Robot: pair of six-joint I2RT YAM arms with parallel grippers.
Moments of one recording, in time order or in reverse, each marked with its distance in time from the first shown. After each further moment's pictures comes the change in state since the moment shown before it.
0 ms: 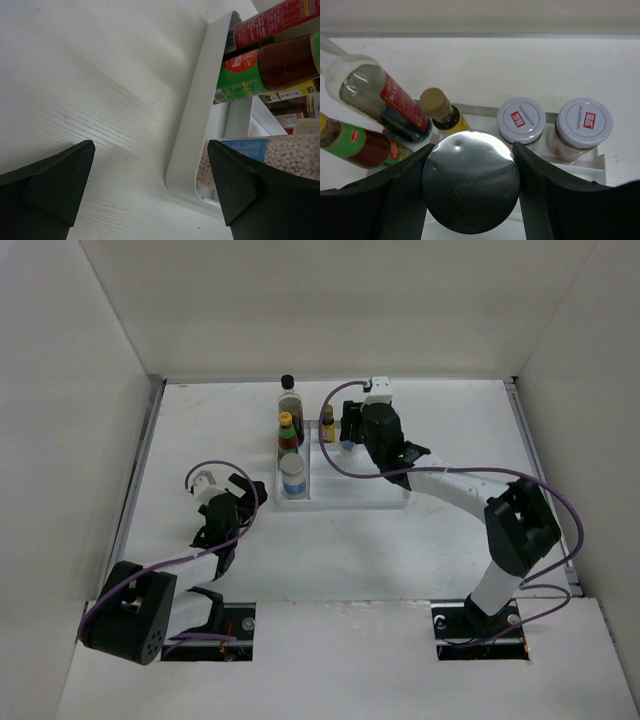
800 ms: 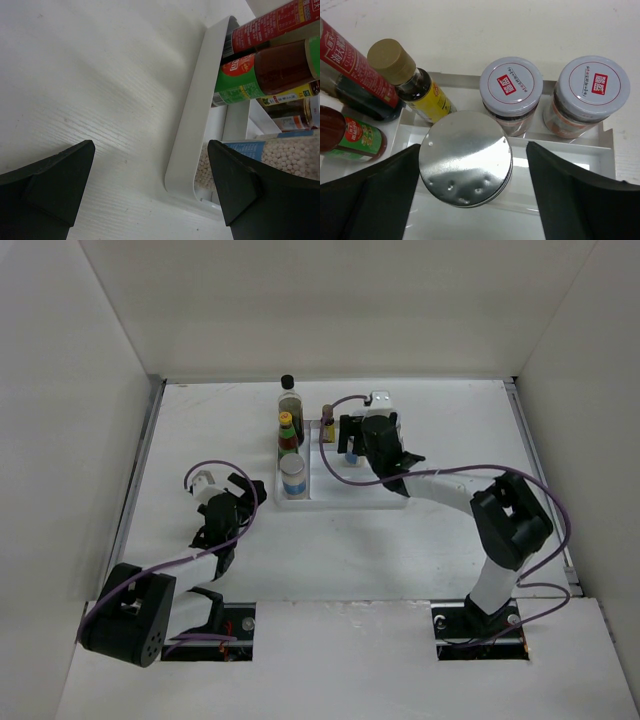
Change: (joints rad) left arm 0.008 -0.010 0.000 0.000 -0.002 0.003; right arm -0.010 0.079 -0.097 0.074 -0.003 0.019
